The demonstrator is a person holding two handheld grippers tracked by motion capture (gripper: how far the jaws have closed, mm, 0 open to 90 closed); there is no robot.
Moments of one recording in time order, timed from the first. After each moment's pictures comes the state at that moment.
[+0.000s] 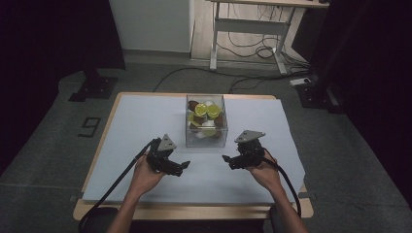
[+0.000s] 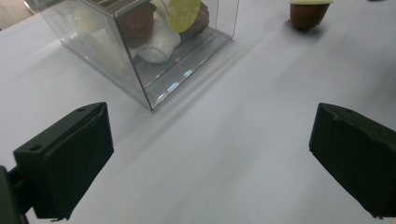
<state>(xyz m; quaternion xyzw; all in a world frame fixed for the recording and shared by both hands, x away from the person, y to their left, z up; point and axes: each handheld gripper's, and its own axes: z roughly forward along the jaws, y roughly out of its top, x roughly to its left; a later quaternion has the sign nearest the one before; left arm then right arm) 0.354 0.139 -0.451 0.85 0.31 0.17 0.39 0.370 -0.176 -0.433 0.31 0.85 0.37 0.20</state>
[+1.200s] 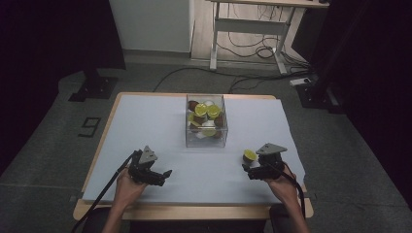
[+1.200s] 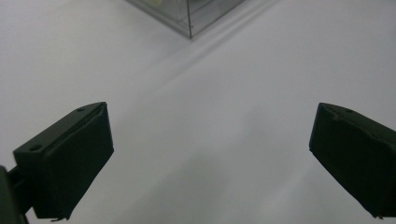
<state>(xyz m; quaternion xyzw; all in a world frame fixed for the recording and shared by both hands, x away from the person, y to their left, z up) 0.334 0.192 -0.490 0.84 0.35 0.19 0.37 0.346 -0.237 -0.468 0.37 0.83 0.34 0.23</state>
